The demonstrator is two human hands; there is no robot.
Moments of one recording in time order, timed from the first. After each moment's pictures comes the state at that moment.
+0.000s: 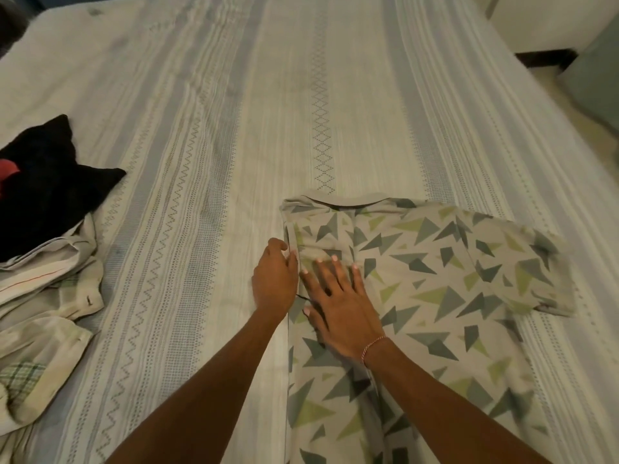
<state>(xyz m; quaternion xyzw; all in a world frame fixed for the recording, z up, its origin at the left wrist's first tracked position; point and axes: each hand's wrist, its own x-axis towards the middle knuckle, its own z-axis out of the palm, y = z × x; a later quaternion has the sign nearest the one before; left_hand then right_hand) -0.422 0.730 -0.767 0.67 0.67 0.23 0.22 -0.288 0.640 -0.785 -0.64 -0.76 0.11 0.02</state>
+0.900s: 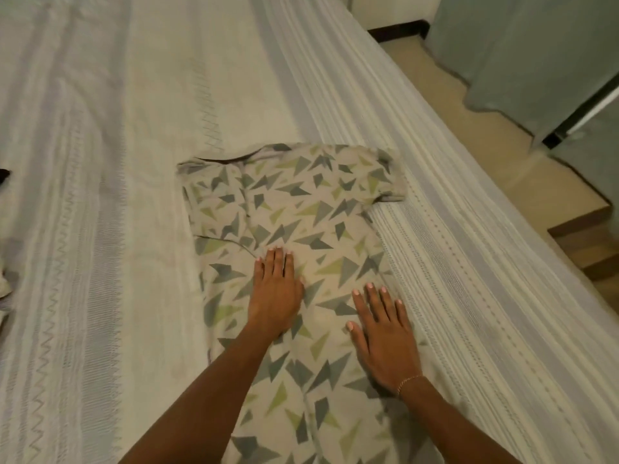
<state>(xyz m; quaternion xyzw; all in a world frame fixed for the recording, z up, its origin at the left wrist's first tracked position) -0.339 0.513 -0.782 0.89 0.44 -0.05 0.08 -0.184 0.320 -0.782 -0.83 -0.54 0.13 0.04</state>
